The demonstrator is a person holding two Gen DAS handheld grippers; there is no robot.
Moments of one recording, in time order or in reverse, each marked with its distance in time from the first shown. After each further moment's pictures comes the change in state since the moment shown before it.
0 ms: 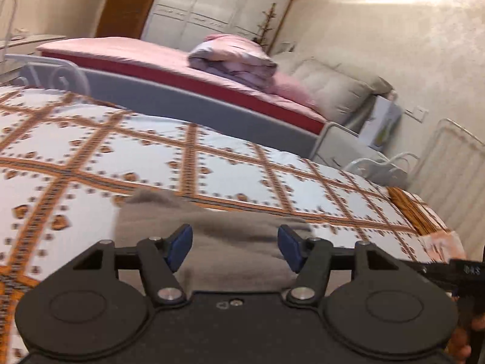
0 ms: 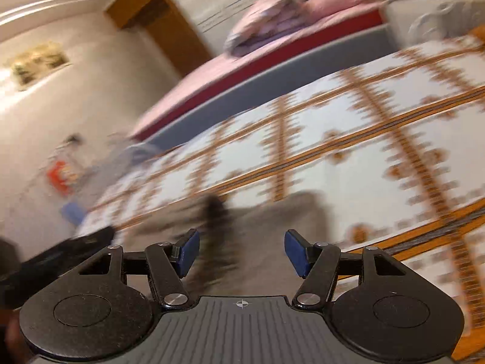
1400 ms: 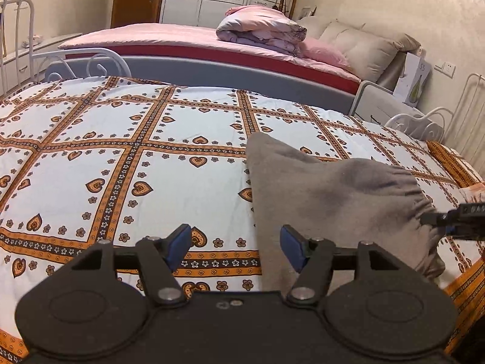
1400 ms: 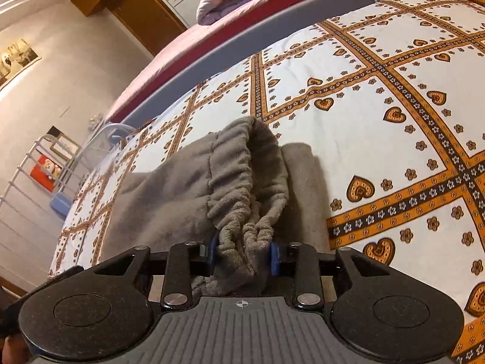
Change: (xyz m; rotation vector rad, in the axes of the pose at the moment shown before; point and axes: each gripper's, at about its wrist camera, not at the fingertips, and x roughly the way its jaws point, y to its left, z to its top) left arm -0.028 0.040 -0.023 0.114 0.123 0.151; right arm 0.038 -0.025 -0.005 0.121 0.102 -0.110
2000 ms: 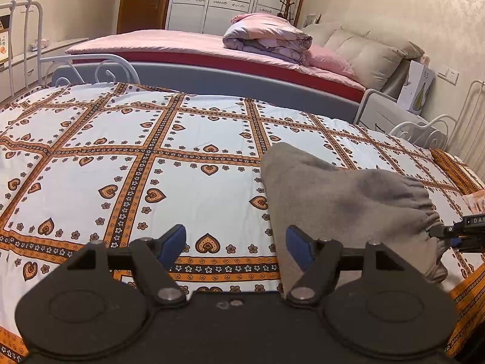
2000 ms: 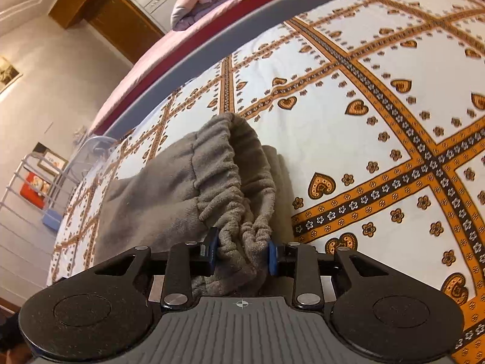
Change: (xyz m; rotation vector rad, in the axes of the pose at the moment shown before) left arm -0.008 0.009 0.002 -0.018 -0.030 0.018; right arm -0.004 -0.022 0.010 0.076 0.004 -0.058
